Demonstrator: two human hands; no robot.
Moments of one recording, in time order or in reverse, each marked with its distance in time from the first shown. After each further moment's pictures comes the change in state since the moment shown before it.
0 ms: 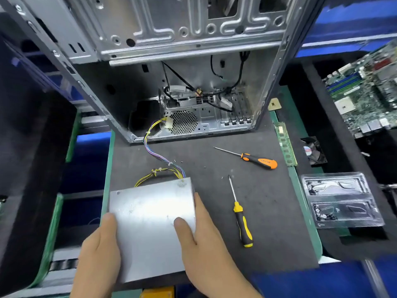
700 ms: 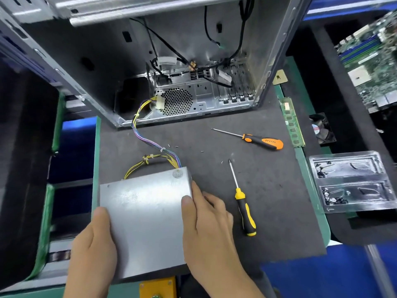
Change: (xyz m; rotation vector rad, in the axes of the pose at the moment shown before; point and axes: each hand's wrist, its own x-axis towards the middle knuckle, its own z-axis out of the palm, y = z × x) left_hand 0.008 -0.015 0.008 0.069 0.013 0.029; right_hand 0.013 0.015 0.006 -0.338 0.150 0.025
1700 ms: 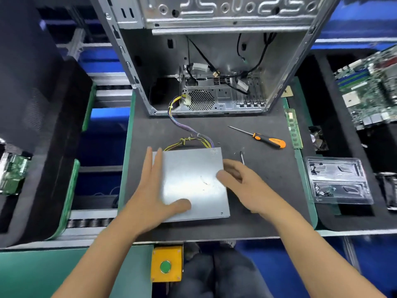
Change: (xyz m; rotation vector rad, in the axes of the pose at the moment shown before) left_hand 0.011 0.006 -0.011 0.307 -0.549 0.709; right_hand 0.022 0.016 -0.069 0.238 -0.250 -0.005
